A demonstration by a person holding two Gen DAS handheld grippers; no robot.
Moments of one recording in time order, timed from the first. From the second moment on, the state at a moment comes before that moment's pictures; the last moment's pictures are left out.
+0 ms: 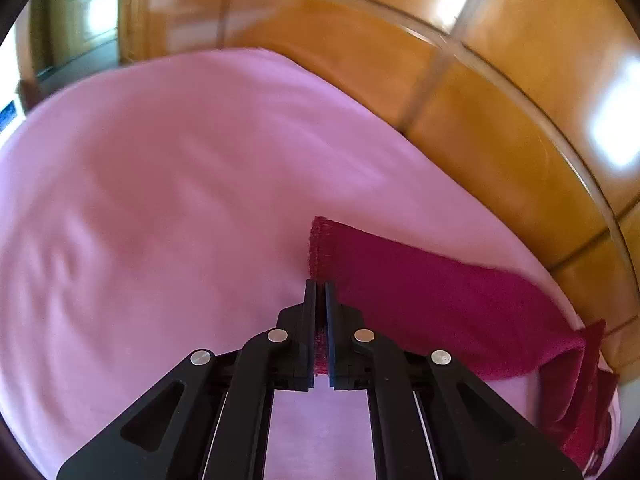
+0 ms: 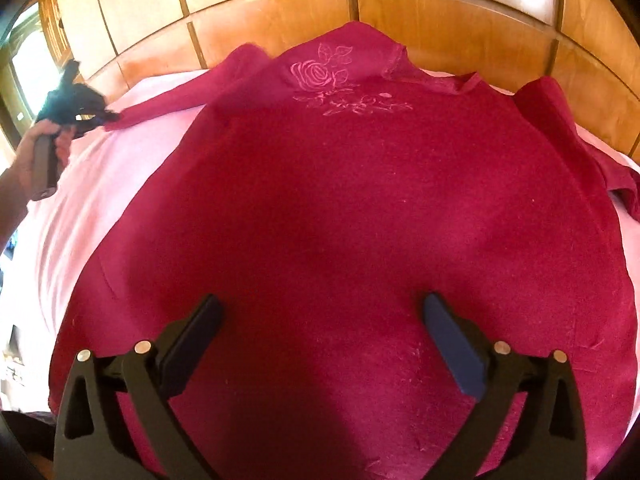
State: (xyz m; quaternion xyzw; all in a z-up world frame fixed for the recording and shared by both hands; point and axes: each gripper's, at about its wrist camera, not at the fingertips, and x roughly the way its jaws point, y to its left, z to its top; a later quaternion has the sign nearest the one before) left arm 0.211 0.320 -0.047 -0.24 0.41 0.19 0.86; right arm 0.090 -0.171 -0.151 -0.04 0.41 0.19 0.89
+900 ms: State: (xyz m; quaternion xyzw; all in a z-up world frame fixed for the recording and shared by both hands) left arm 0.074 0.216 -0.030 -0.26 0.44 -0.08 0.86; right arm 0.087 -0.208 -0.133 -0.02 0.39 0.16 0.91
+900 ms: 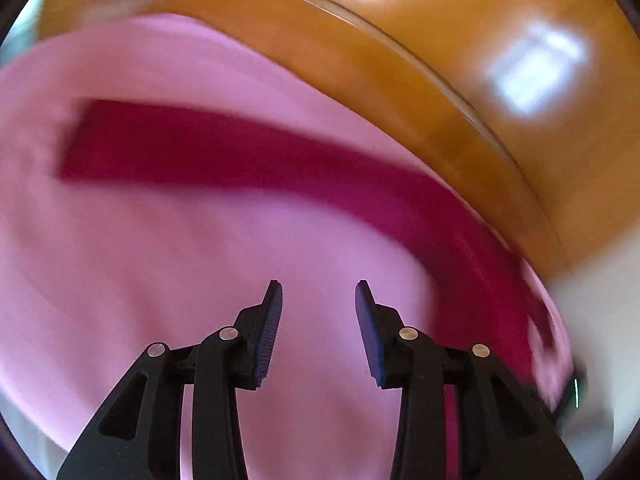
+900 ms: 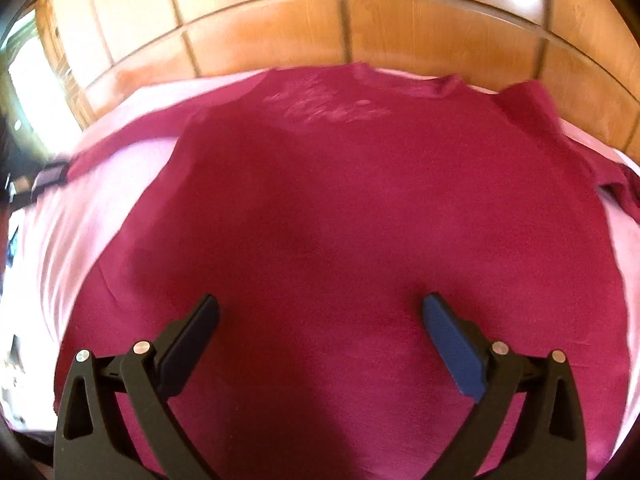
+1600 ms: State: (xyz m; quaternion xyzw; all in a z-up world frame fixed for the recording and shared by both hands) left arm 0.011 0.100 -0.072 -0.15 0.52 -0.16 0.83; right arm 0.015 -0.381 -0.151 0.06 0.42 0.00 0.91
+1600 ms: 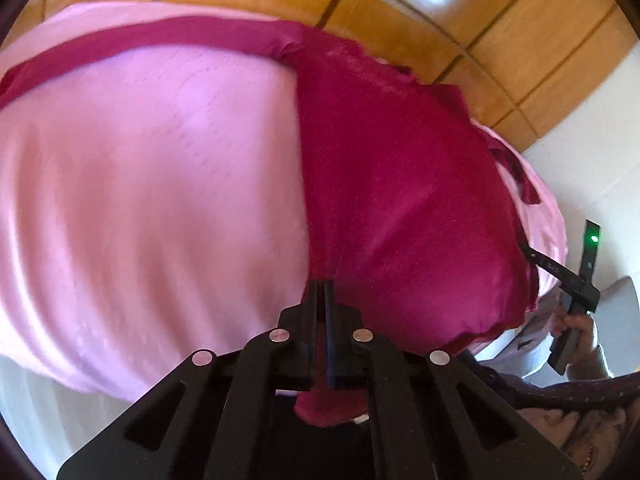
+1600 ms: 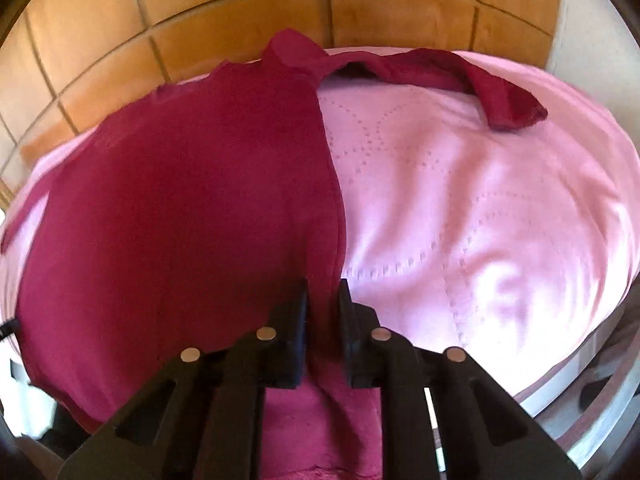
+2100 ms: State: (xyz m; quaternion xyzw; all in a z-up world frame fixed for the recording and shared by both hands) left arm 0.082 0.020 -0.030 -0.06 0.41 -0.13 0.90; right arm 0.039 -0.459 -0.144 0.23 0.38 -0.04 0.89
